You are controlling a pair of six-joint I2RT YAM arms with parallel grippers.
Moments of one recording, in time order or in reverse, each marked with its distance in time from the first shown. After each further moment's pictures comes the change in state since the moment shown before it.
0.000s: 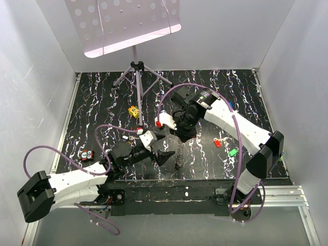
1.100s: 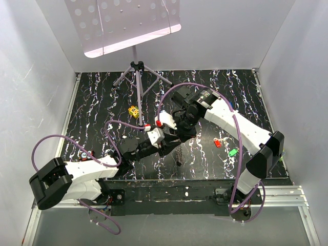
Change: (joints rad) left arm 0.000 0.263 0.087 0.283 0.128 0.045; right arm 0.004 0.000 0.008 -0.005 -0.015 0.000
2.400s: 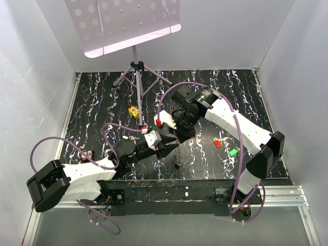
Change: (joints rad) left arm 0.001 -0.043 -0.055 0.024 -0.005 0.001; right arm 0.000 0.000 0.017 -0.005 -0.053 -0.004
